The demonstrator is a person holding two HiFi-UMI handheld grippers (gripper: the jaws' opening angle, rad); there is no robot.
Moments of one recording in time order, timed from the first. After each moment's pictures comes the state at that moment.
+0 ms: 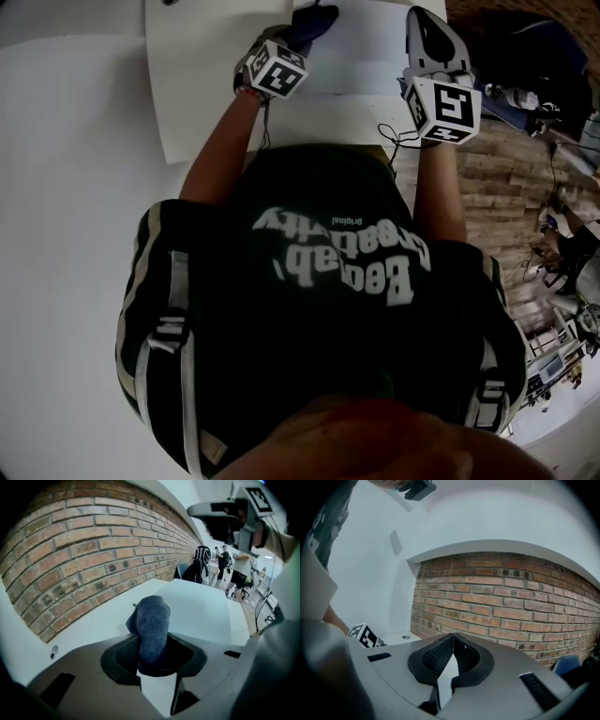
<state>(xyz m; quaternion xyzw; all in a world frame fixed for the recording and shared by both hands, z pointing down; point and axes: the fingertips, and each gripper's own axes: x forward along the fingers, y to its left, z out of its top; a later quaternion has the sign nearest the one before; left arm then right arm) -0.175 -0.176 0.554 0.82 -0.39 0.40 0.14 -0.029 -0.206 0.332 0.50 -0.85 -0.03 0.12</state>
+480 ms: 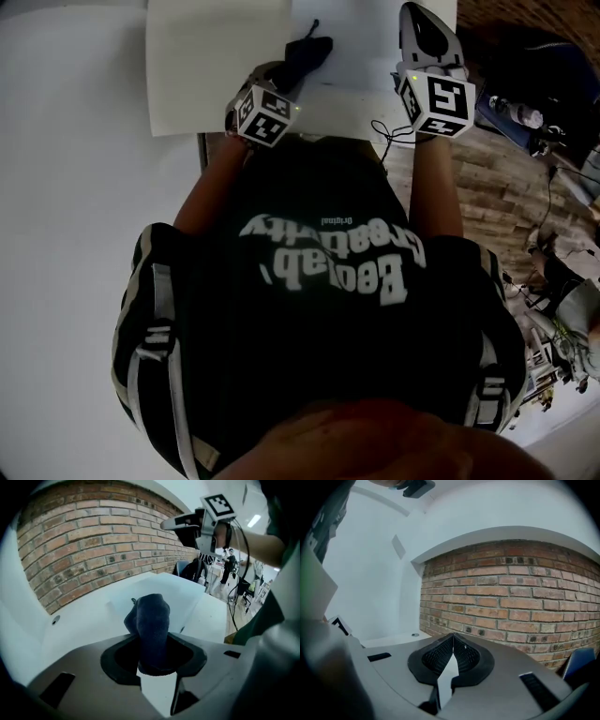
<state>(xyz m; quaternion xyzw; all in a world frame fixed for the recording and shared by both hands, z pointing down) -0.159 -0.061 0.560 0.80 -0.41 0.40 0.20 -0.025 -0.214 0.366 0.45 -0.89 0.01 0.12</state>
